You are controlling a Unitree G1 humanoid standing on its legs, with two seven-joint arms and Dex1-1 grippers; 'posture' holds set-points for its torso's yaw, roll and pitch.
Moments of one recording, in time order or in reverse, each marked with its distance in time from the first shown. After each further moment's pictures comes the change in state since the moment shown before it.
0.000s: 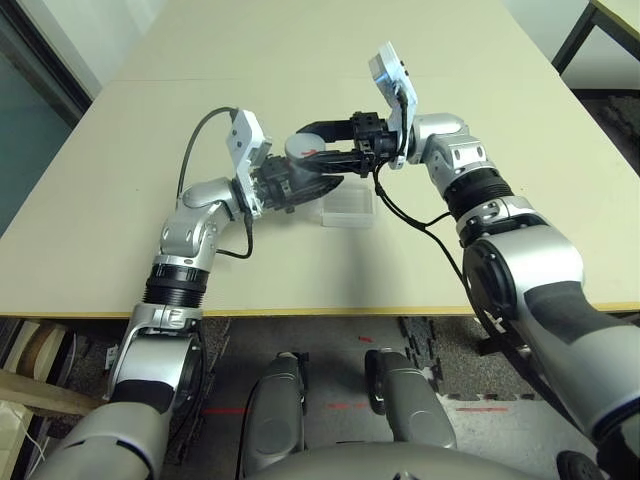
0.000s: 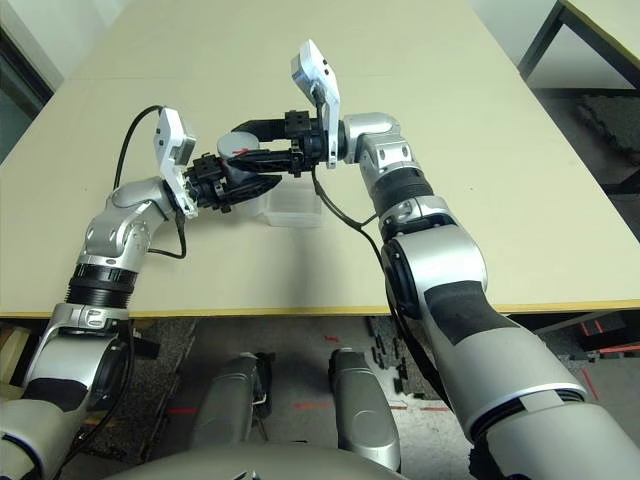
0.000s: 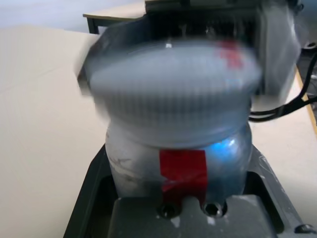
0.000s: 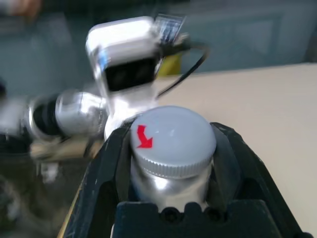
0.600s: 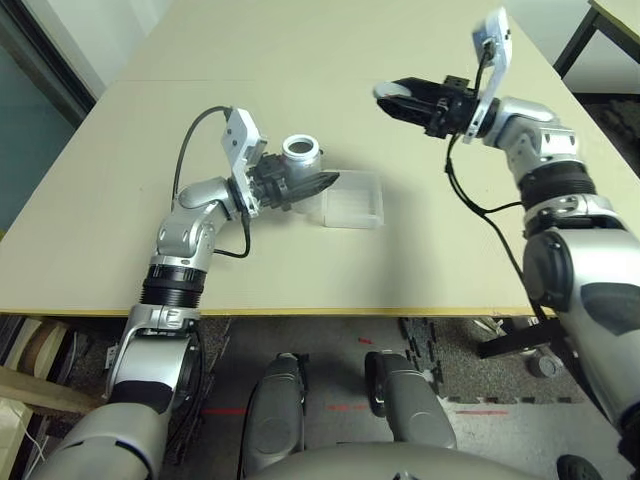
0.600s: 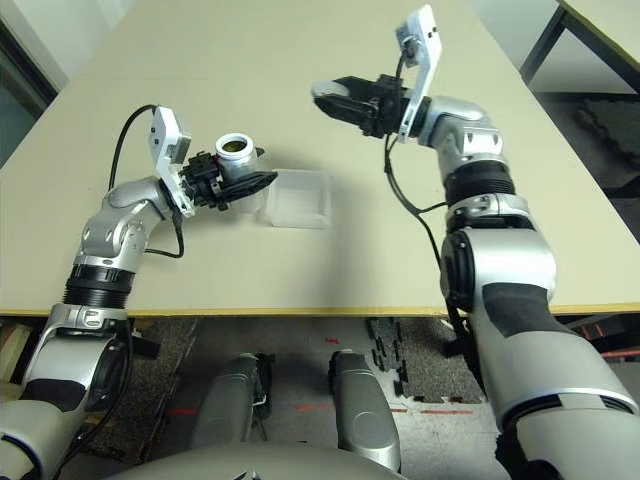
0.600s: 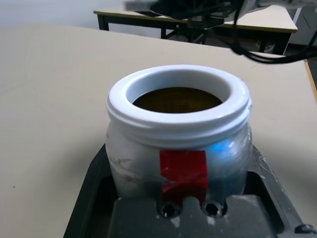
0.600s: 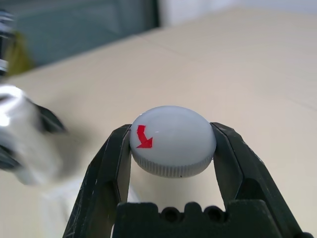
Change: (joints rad) left arm 0.005 0.020 0.014 0.005 -0.001 0.014 0.033; right arm 0.111 -0.305 -0.012 -0.123 -0.076 0.122 -0.350
